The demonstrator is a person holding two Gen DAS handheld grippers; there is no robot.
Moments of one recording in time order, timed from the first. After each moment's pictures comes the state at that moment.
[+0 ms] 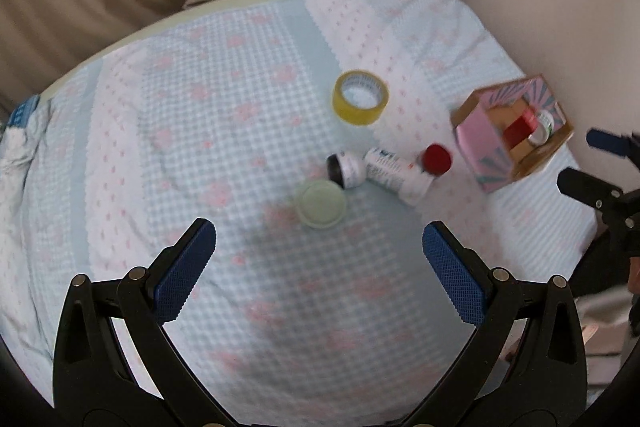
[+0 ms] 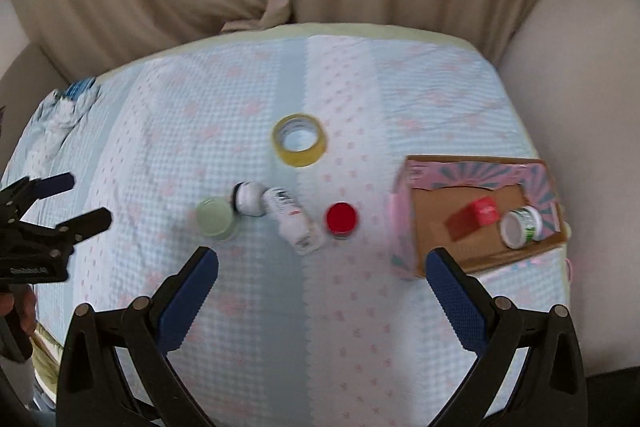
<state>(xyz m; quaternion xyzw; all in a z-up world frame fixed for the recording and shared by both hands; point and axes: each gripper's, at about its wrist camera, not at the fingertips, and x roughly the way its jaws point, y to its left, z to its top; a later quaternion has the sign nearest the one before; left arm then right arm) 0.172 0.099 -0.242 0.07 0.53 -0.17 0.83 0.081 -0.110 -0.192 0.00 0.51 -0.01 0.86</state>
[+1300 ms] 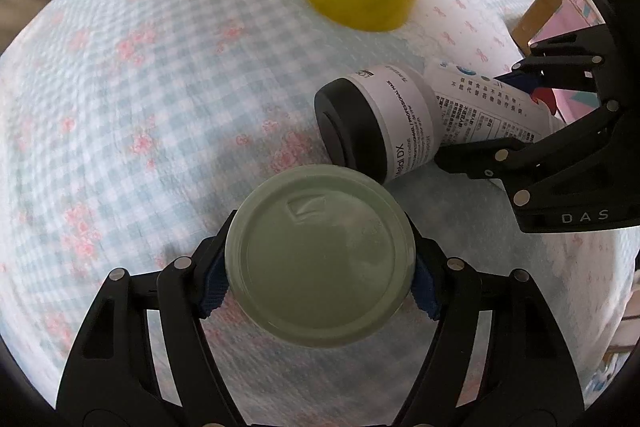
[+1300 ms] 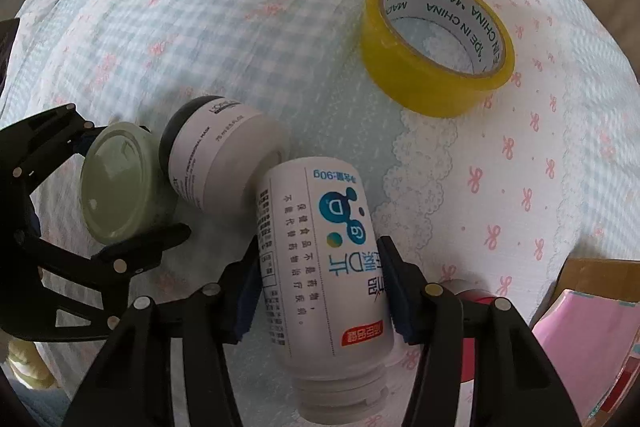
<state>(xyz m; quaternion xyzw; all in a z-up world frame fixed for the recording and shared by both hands) 0.251 0.045 -0.478 0.10 0.56 -0.23 0.79 0.239 -0.058 -0.449 -0.13 0.62 0.14 0.76</state>
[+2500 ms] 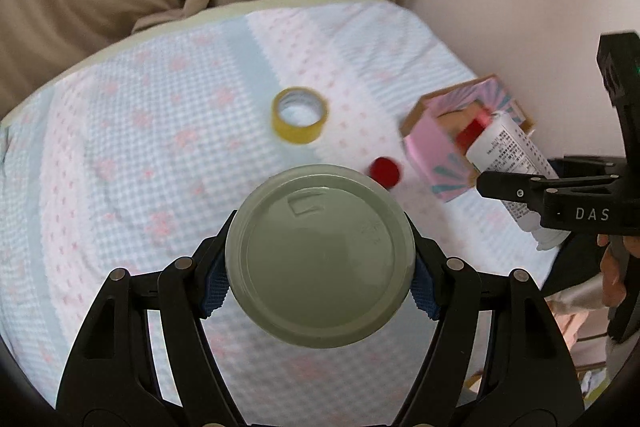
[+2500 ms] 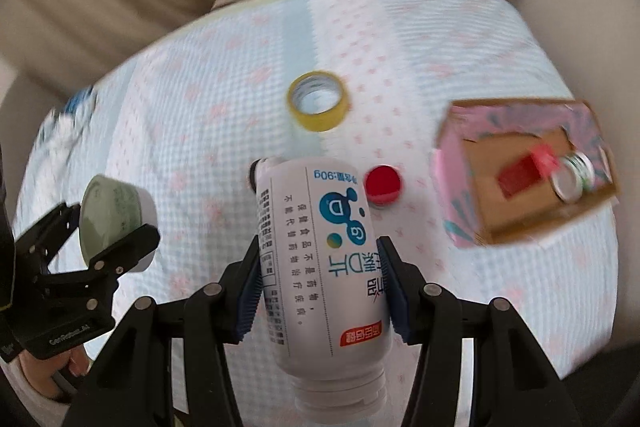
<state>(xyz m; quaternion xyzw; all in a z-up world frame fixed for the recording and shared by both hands) 0.153 0.051 -0.234 0.04 0.48 -0.25 0.84 0.094 -0.112 -0.232 0.10 0.55 -0.02 0.83</state>
